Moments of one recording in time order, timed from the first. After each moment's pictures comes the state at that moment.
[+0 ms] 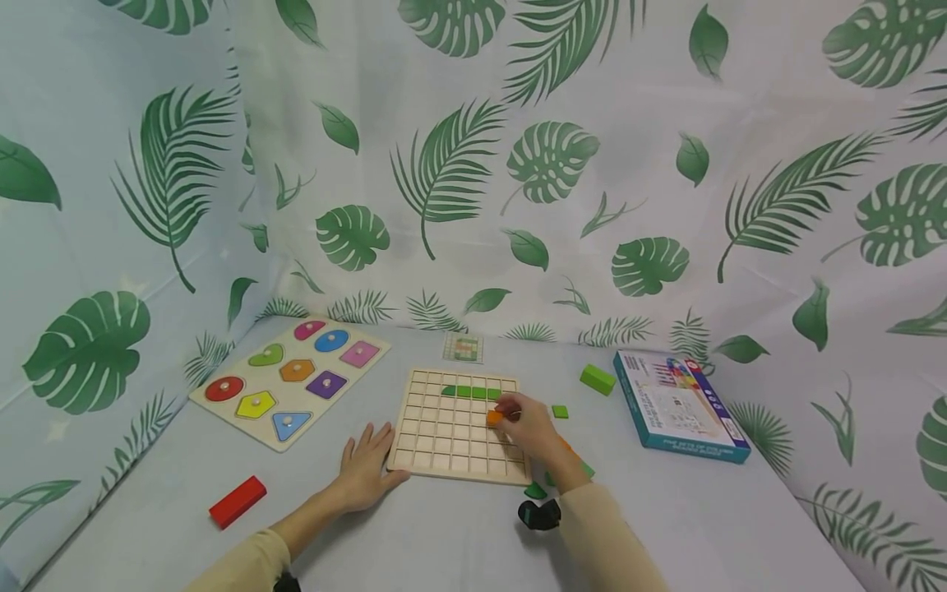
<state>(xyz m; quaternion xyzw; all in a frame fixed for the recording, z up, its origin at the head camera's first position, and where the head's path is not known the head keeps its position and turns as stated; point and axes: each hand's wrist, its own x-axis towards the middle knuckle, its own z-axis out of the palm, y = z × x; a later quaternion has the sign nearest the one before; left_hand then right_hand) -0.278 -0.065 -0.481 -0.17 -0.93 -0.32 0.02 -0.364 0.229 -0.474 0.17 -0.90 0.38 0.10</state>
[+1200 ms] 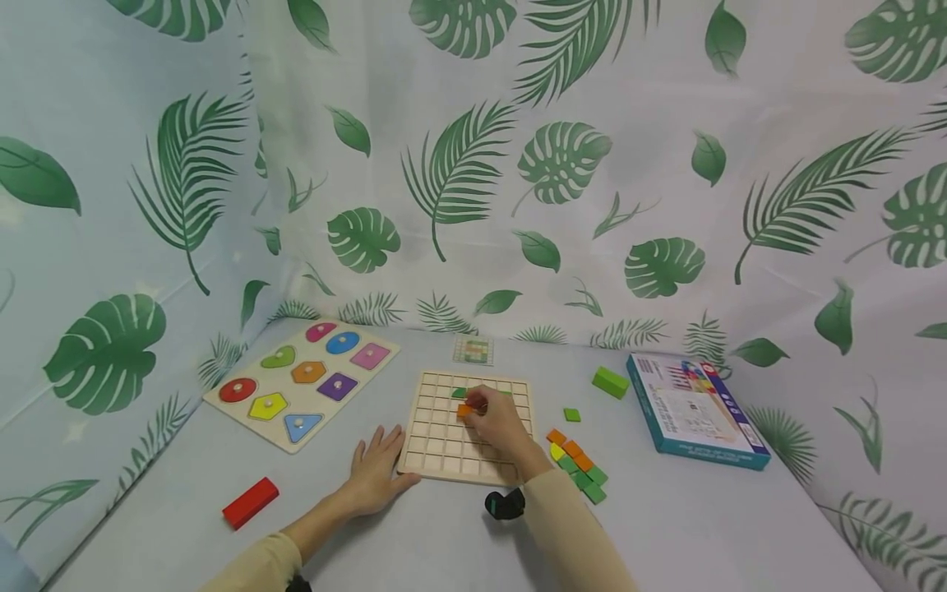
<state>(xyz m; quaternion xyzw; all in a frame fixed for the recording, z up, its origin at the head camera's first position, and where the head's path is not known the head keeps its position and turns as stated) -0.283 -0.065 -0.488 -0.17 -0.93 -0.32 0.02 -0.387 0.164 -0.479 0.19 -0.90 0.37 0.10</state>
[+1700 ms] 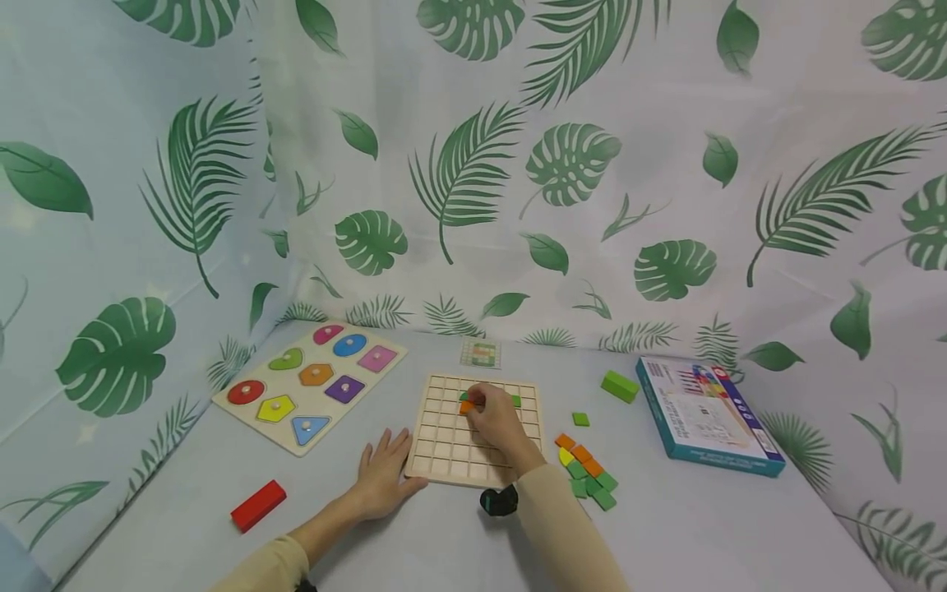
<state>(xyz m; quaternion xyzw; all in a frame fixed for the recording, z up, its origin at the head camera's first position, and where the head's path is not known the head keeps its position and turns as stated) -0.282 -0.066 -0.486 -0.17 -0.93 -0.32 0.02 -0.399 0.151 -0.483 0.20 -0.90 0.36 0.12</state>
